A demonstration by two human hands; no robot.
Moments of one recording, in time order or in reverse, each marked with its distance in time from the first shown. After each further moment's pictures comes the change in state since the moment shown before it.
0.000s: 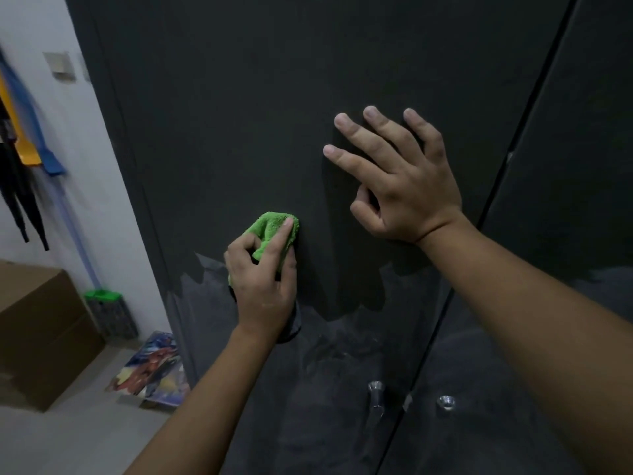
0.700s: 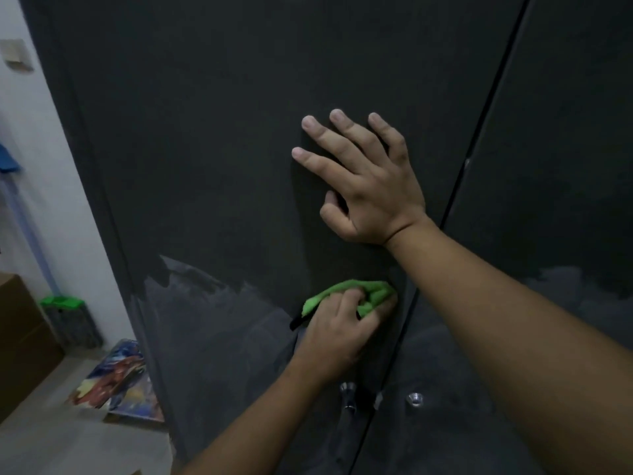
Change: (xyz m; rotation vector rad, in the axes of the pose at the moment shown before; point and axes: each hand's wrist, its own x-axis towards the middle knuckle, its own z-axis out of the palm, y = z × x) left_hand -0.077 0.083 0.059 -0.064 -0.463 0.457; right_hand 0.000 0.002 -0.006 0.078 -0.031 0.018
